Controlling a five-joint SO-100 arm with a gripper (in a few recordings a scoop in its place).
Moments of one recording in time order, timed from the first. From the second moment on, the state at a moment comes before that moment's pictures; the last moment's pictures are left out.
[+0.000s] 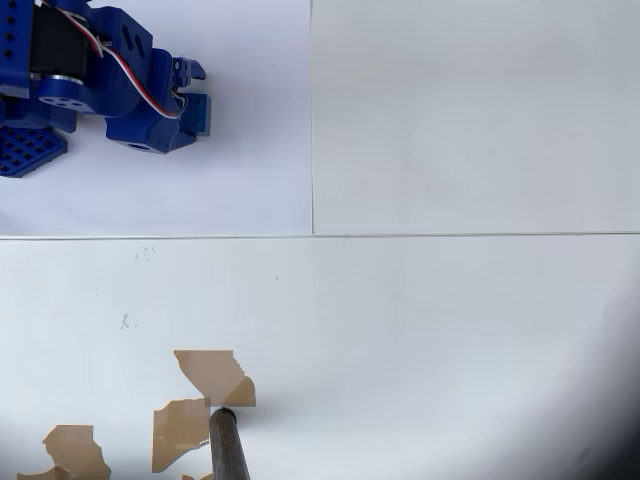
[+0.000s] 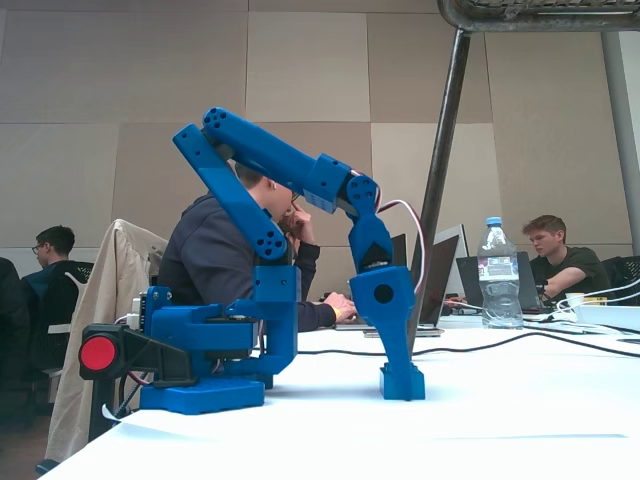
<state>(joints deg) -0.7 129.6 159.8 45.5 -76.4</state>
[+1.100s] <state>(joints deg) -5.9 58.3 64.7 76.3 -71.5</state>
